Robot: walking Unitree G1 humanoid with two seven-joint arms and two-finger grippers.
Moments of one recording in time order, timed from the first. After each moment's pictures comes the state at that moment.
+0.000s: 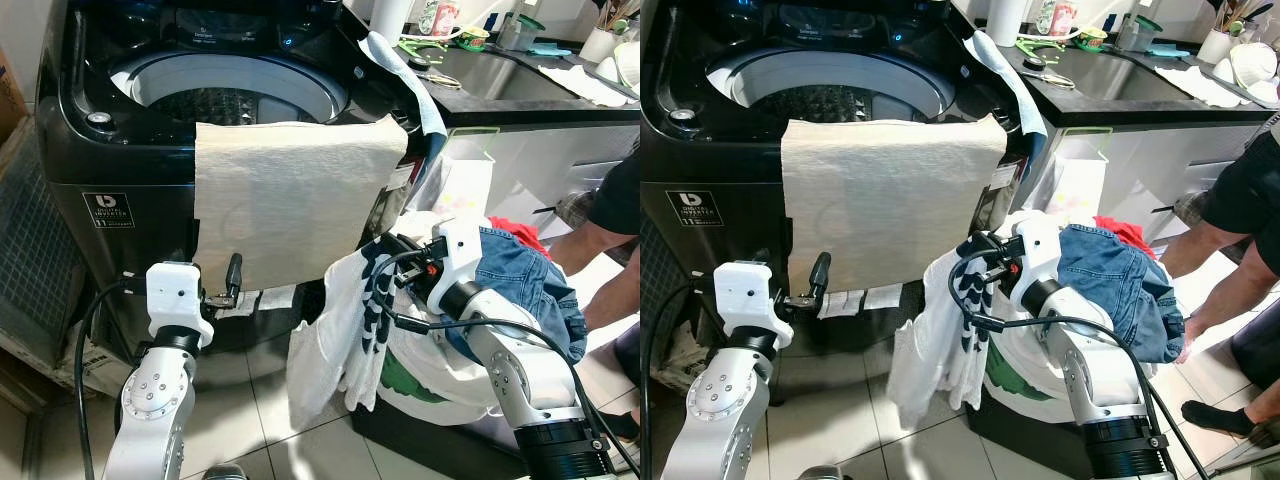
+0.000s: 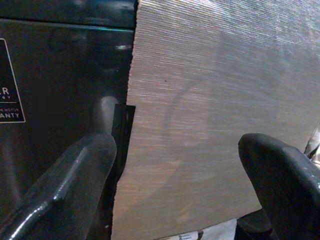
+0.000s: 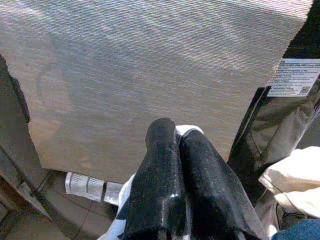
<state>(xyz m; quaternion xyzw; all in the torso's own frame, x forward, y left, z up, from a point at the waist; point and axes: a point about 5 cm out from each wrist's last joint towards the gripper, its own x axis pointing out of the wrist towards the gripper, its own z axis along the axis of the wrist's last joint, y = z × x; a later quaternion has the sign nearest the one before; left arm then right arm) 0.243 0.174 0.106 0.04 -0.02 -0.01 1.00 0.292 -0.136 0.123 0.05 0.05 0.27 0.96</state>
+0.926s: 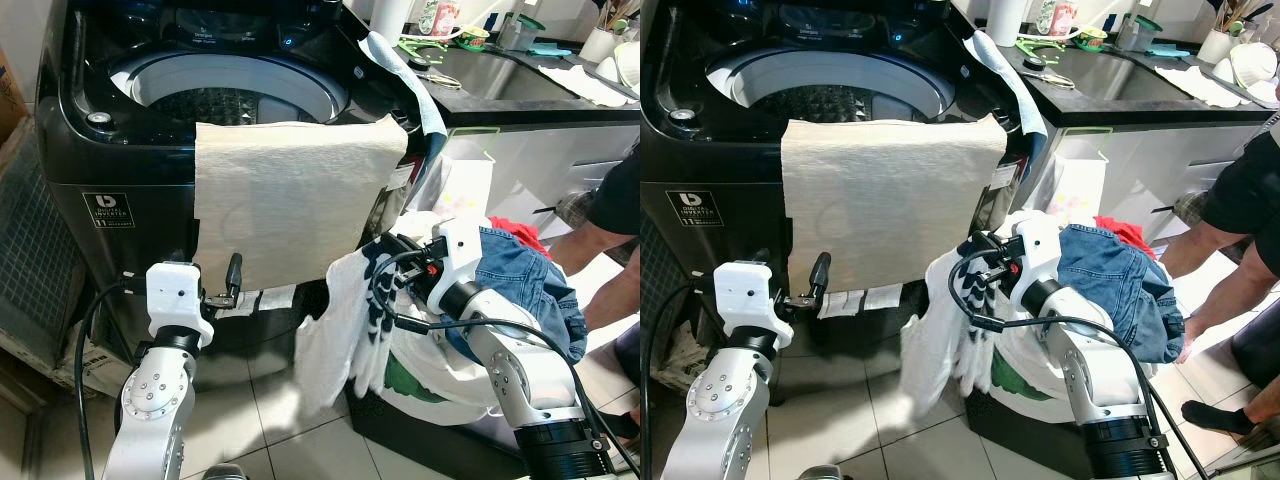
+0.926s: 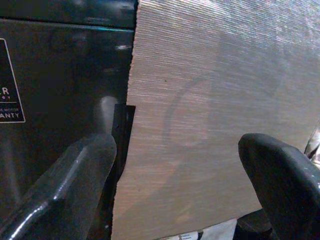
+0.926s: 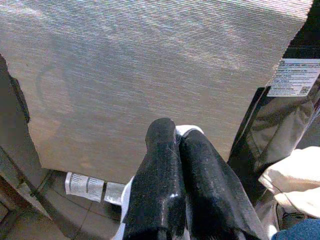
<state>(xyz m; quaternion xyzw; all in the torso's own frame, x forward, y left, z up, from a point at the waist) 0.243 0.174 0.106 0.04 -0.02 -0.01 1.00 0.292 -0.136 0.123 0.05 0.05 0.27 0.96</state>
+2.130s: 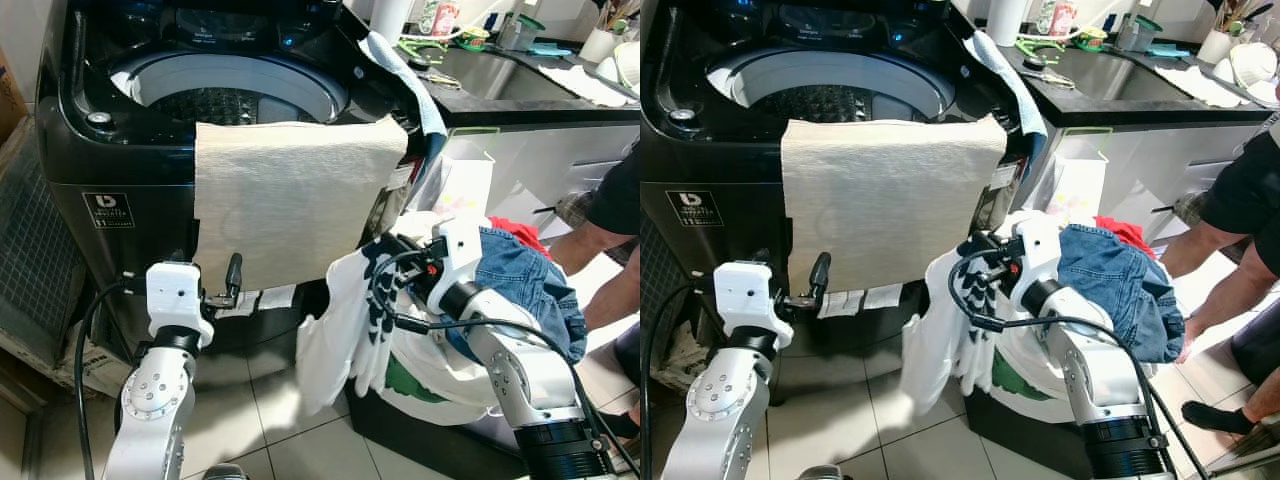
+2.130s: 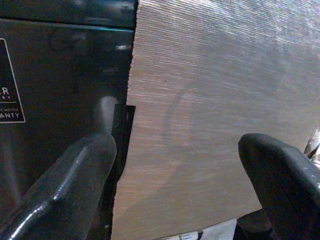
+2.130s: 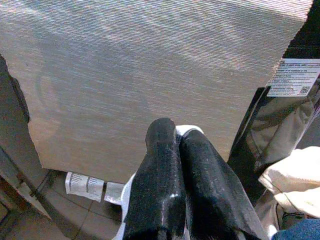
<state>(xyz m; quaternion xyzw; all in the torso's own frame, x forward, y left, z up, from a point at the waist) 0.243 0.174 0.106 0.04 -0.02 -0.01 1.00 0.292 -0.136 0.123 0.05 0.05 0.27 0.96</state>
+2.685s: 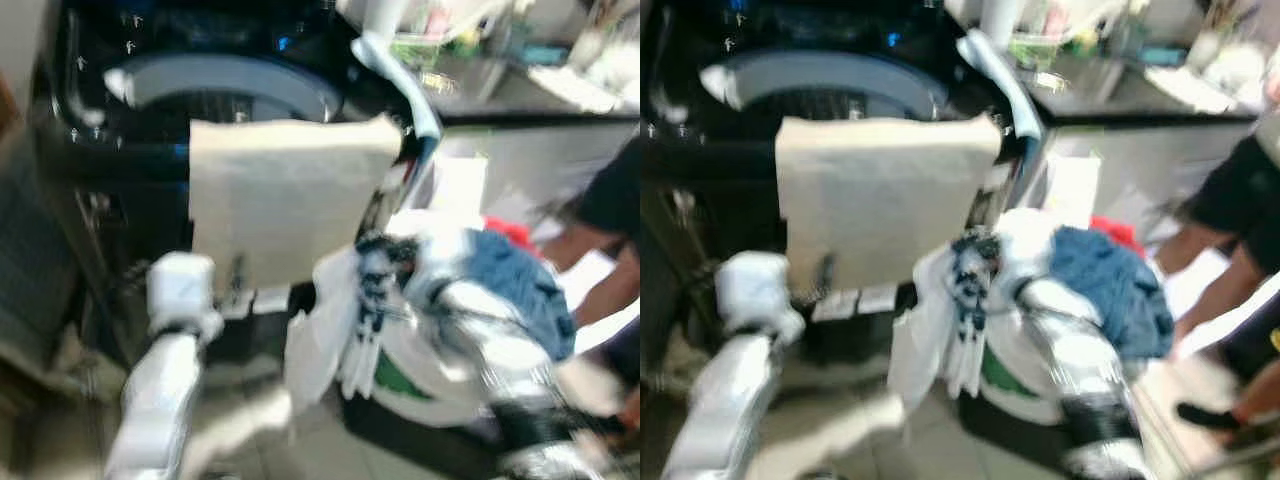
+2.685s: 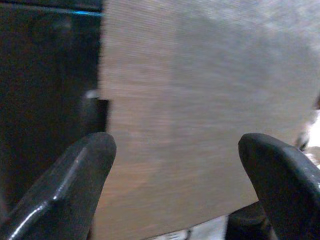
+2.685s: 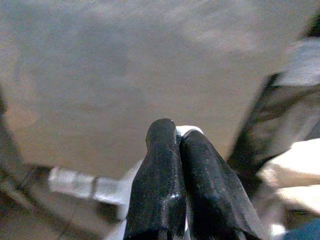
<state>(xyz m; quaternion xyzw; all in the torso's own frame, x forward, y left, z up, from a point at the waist) 0.257 0.164 0.102 0.05 0.00 -0.03 1.00 0.311 -0.108 0.101 0.04 0.08 0.27 0.96</state>
